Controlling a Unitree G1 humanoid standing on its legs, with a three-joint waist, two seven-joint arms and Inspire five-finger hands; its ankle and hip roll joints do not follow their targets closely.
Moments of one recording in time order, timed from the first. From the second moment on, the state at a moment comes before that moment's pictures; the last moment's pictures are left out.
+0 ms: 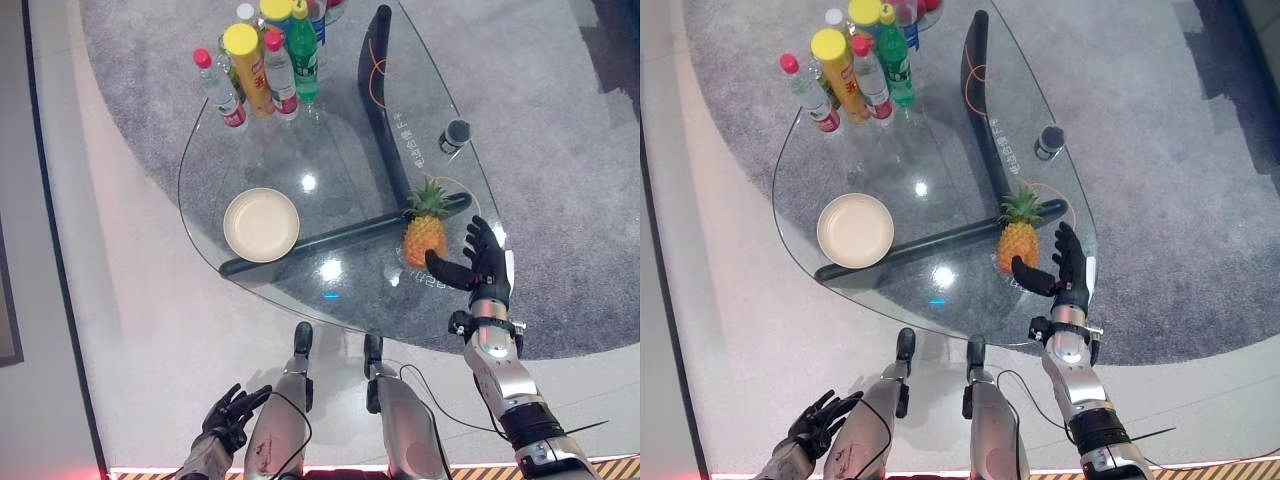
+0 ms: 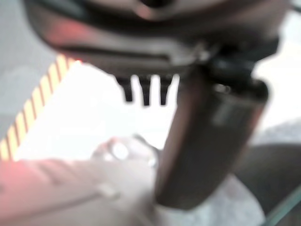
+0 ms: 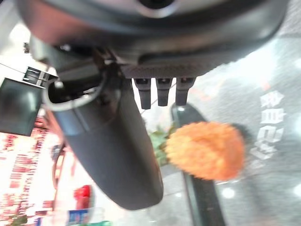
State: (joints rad) left arm -0.12 0.22 -0.11 1.12 -0.78 -0.09 0.01; right arm -0.30 -0.38 0.15 0.33 0.31 -0.18 -0.47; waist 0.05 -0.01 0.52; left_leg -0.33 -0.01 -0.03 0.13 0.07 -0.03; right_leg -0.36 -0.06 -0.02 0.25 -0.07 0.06
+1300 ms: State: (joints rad) left arm -0.13 0.24 -0.26 1.00 -0.93 -0.10 0.05; right arm -0.62 -0.40 0.20 0.60 0.48 -0.07 -0.73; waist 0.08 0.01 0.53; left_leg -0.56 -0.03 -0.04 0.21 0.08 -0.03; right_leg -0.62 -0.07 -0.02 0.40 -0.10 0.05
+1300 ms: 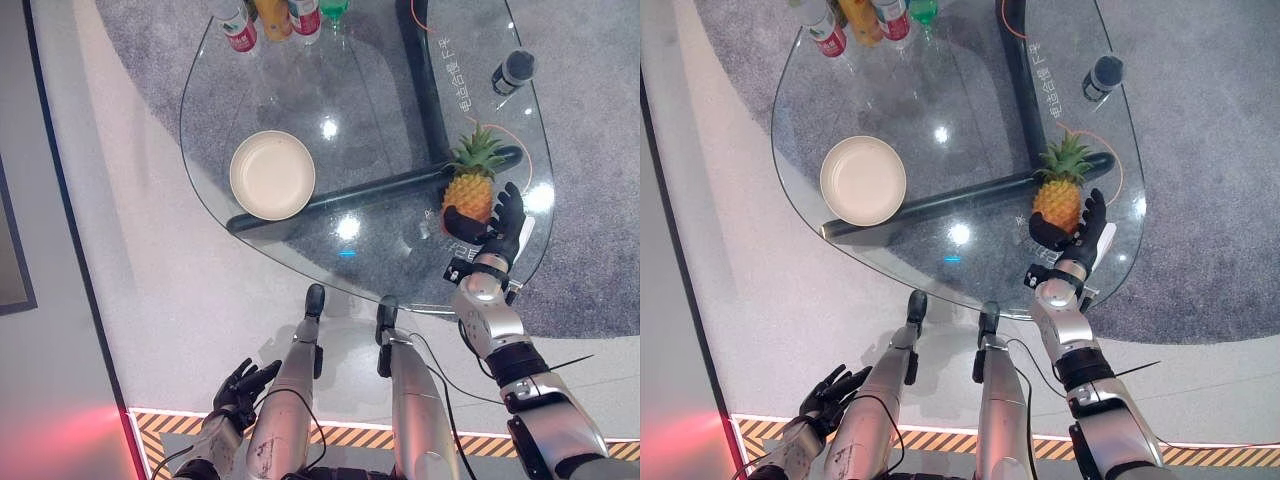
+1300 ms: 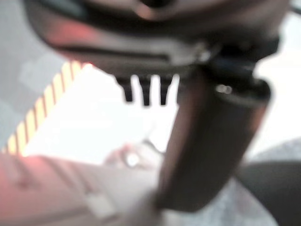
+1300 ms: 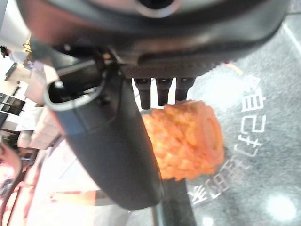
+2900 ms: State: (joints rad) left arm -0.13 0.25 -0.30 0.92 -0.98 -0.12 0.07; right arm -0.75 -0.47 0.19 0.76 0.69 -0.02 -0.69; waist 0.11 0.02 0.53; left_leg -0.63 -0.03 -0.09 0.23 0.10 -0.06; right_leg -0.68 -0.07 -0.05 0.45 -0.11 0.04
